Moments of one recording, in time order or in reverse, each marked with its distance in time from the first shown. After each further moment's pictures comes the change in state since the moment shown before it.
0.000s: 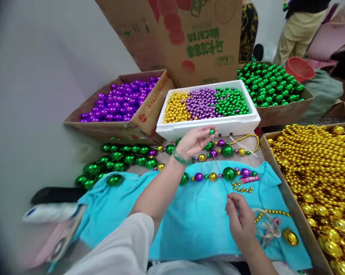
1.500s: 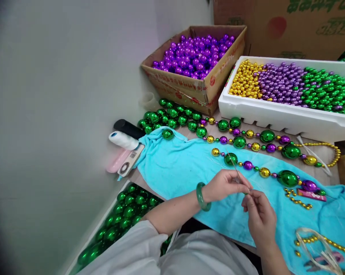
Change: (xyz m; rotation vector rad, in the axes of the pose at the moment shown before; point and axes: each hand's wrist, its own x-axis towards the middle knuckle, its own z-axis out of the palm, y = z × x) left_hand -0.196 -0.109 -0.031 -0.292 0.047 -0.046; right_hand -0.027 -0.013 0.067 -0.091 -0.321 0.142
